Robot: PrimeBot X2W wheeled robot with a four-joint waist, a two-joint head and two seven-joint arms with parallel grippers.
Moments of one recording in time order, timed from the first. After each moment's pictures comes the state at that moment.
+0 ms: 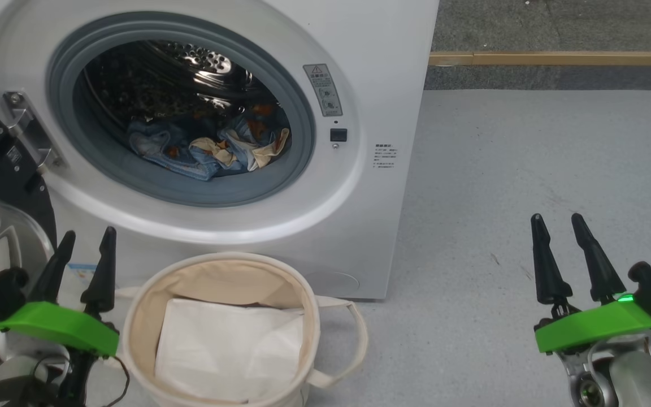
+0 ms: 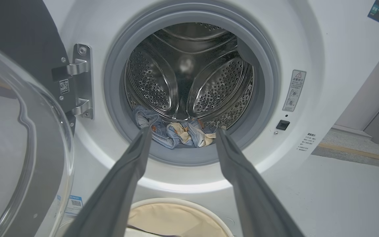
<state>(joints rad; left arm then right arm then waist) -0.33 0.41 -0.21 0.40 -0.70 -0.10 -0.19 -0.16 -0.16 0.05 0.17 0.42 0.13 -0.22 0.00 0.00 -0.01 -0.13</state>
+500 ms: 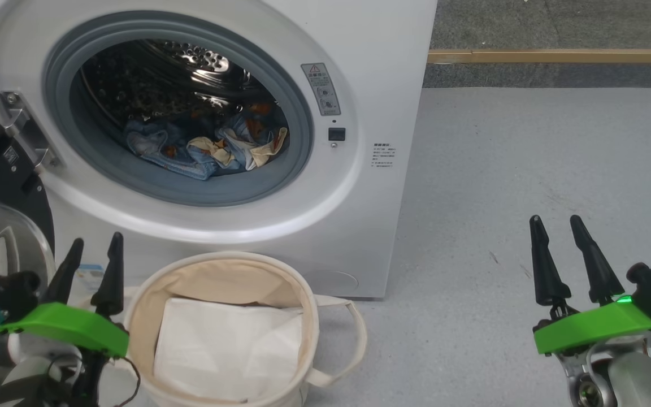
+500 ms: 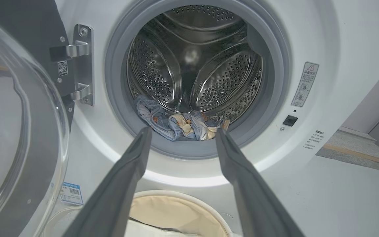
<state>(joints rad) -0.36 0.37 -0.23 0.48 -0.71 -0.08 -0.20 -0.16 -0.16 0.05 0.17 0.42 0.13 -0.22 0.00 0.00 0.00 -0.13</state>
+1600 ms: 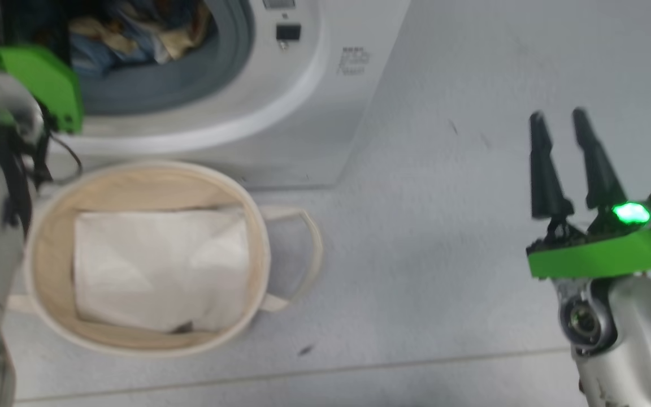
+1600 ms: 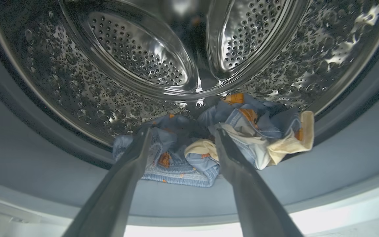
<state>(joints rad) -1.26 0.32 -0.49 1.15 -0.37 0.04 -0.08 -0.35 -0.16 0.11 0.03 0.49 0.13 -0.25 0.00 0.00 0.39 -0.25</state>
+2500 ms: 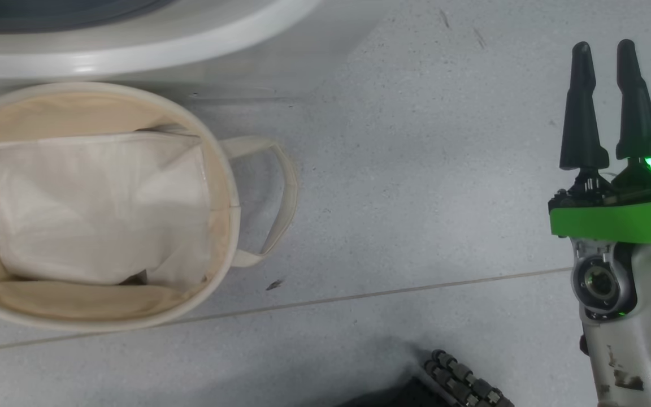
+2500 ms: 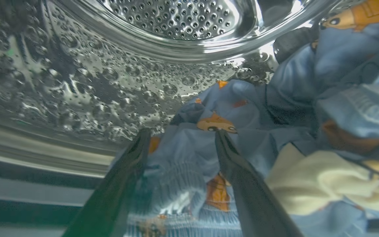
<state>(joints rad) -1.62 0.38 -0.68 1.30 -0.15 0.28 0.09 -0.45 -0.12 0.05 -0.05 0.50 0.13 -0.25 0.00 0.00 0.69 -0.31</state>
